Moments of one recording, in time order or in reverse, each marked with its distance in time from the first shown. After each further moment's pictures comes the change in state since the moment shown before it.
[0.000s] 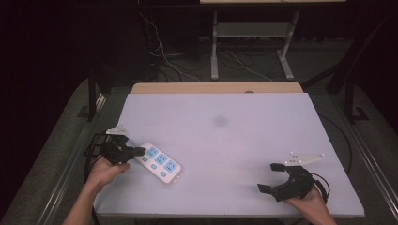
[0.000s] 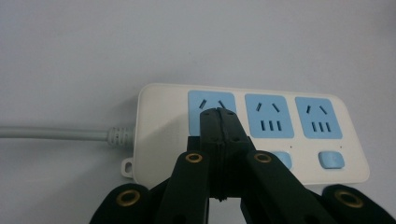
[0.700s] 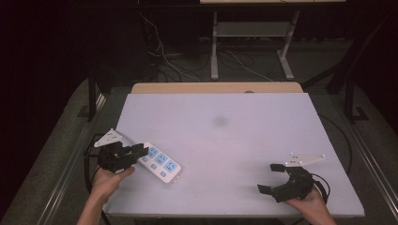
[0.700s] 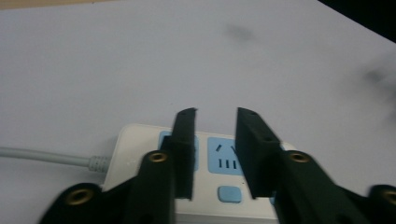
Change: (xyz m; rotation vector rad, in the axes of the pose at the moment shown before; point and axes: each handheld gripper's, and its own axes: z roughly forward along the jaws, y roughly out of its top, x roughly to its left) left arm -0.037 -0.017 -0.021 -0.269 0.034 -0.056; right arm 0.003 0.000 -0.001 -0.009 0.009 -0.004
